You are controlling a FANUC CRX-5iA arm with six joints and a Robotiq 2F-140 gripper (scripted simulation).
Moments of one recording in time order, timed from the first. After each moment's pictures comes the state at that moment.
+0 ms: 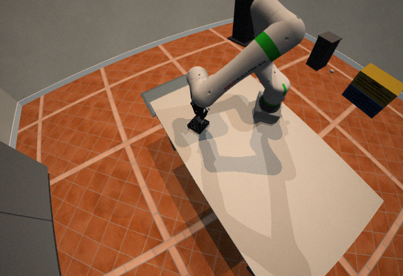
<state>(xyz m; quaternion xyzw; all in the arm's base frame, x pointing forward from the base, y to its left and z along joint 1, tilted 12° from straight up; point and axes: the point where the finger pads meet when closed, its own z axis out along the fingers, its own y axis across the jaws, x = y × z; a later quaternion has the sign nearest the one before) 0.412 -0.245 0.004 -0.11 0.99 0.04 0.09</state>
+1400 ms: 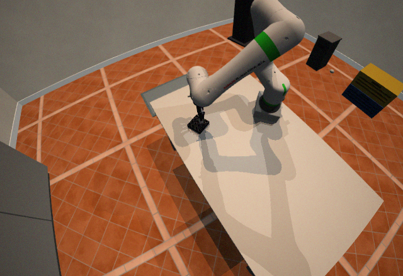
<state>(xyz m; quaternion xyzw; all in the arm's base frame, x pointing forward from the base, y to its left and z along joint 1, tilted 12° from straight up) 0.412 -0.245 0.004 0.22 0.97 0.07 0.08</state>
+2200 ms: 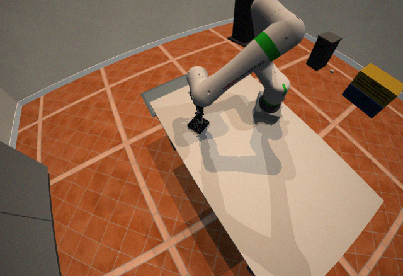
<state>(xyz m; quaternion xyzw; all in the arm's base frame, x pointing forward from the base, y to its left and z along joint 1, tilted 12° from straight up) 0.412 -0.245 0.004 0.46 0.88 0.09 0.05</state>
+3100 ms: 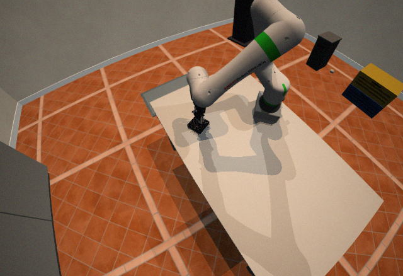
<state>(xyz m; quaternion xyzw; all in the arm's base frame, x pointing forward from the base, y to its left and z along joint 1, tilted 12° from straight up) 0.412 -0.245 0.004 0.62 0.77 0.10 0.04</state>
